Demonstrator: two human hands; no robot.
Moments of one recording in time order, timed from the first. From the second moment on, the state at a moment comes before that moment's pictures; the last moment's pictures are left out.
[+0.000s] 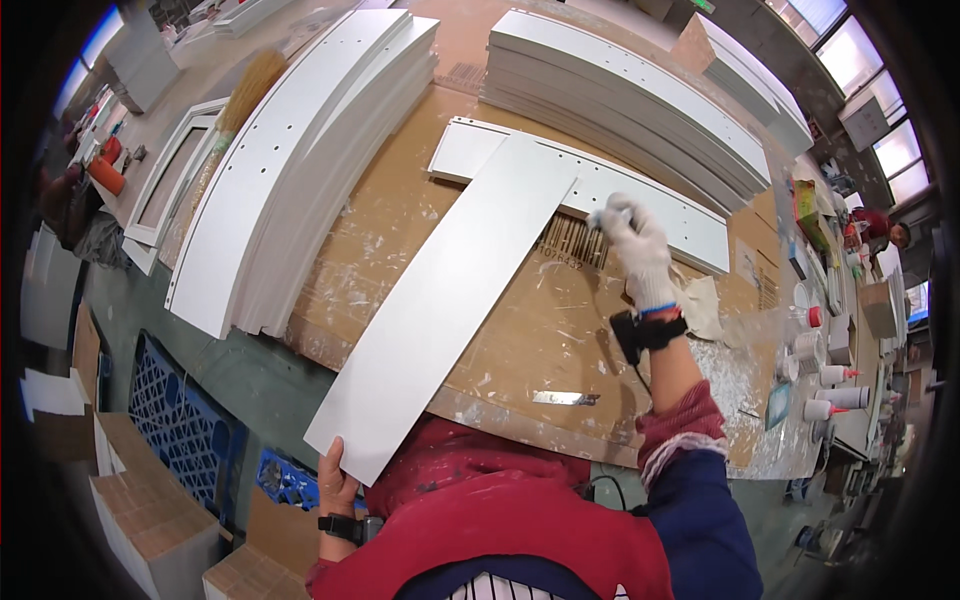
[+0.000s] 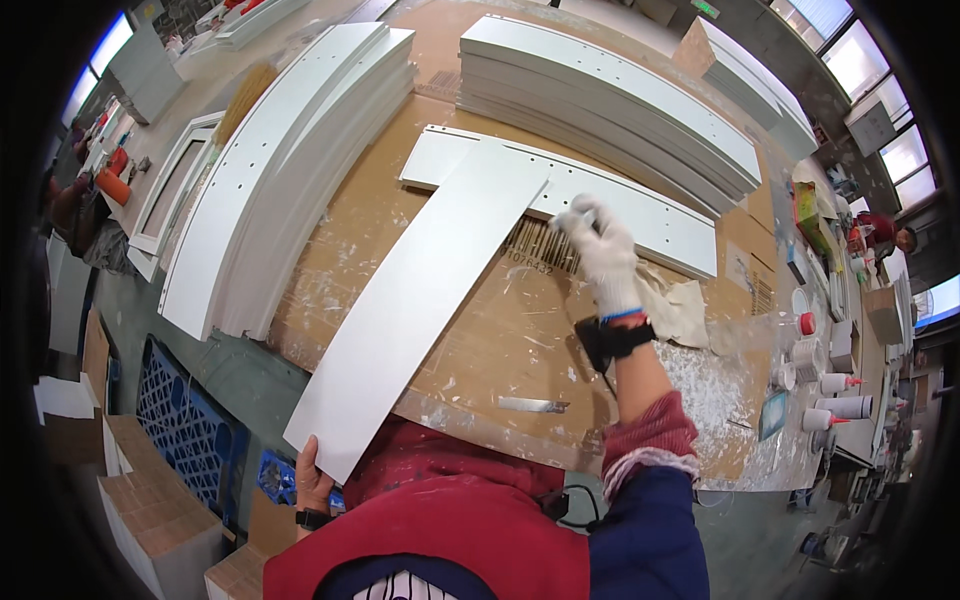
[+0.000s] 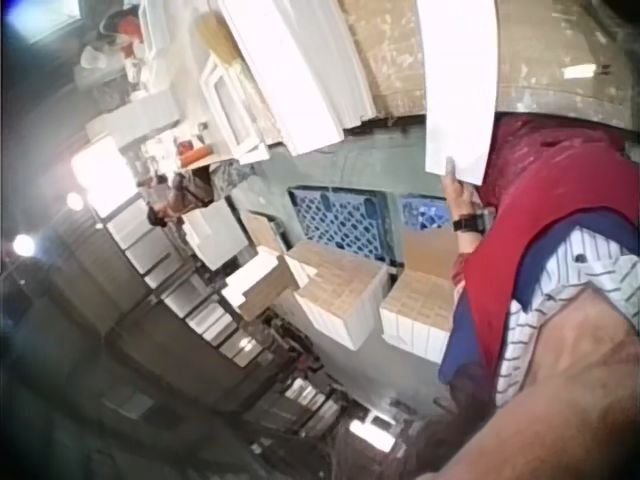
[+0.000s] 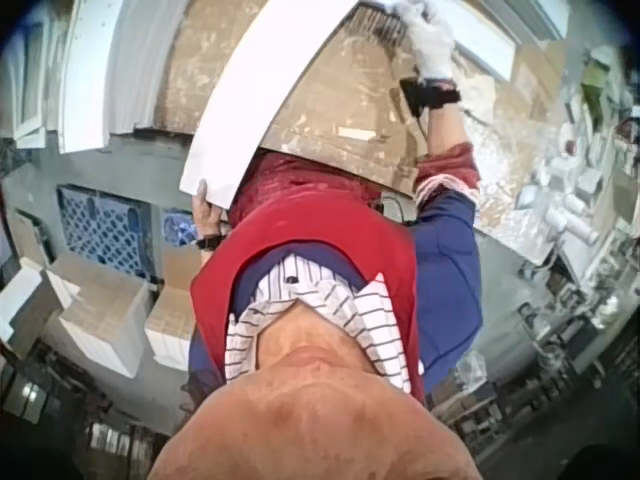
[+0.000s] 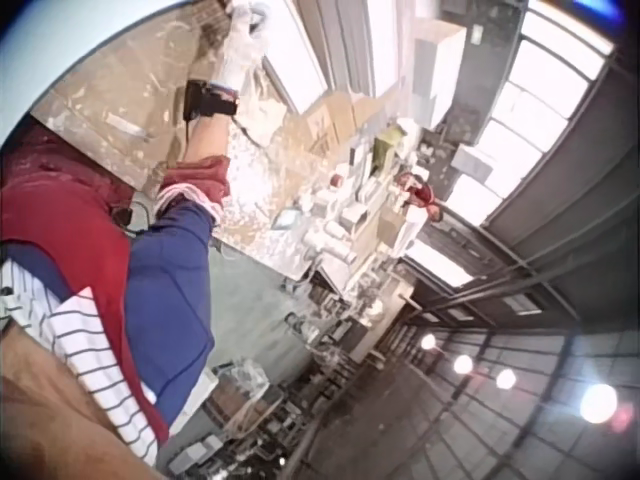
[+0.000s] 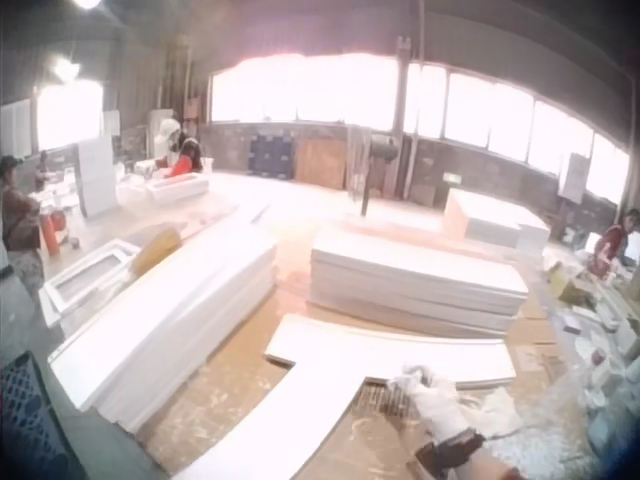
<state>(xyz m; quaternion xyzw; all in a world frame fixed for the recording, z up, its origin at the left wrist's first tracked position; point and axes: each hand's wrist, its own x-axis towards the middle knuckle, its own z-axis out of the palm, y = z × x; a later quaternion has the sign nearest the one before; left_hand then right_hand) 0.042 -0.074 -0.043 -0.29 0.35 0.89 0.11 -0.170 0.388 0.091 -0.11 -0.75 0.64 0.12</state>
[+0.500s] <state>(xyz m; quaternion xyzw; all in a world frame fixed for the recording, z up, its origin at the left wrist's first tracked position) 0.044 -0.066 -0.034 -0.37 0.39 0.84 0.03 -0.273 0.417 0.071 -0.18 -0.86 0.47 0.11</state>
